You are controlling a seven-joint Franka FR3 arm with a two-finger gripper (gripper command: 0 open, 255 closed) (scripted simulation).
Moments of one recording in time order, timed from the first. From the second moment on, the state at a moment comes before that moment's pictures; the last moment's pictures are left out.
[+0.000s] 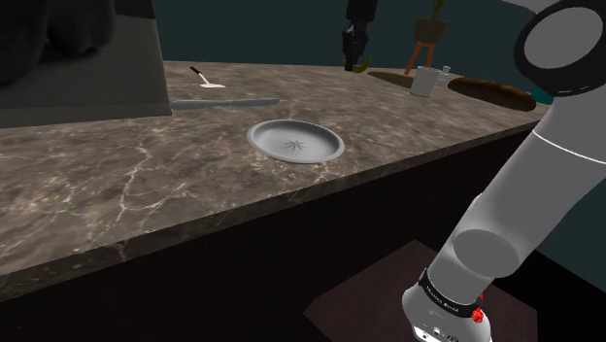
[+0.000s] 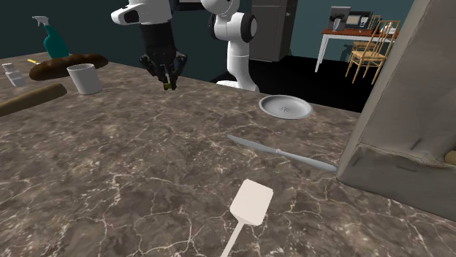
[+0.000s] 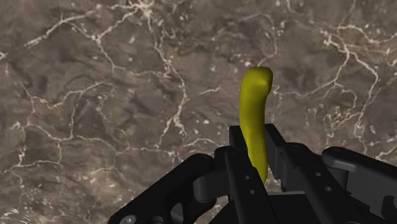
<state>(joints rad) -0.08 -0.08 -0.17 -1.45 0.01 1.32 -0.37</state>
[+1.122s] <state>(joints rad) 0.07 -0.34 0.09 -1.73 0.07 1.35 0.05</state>
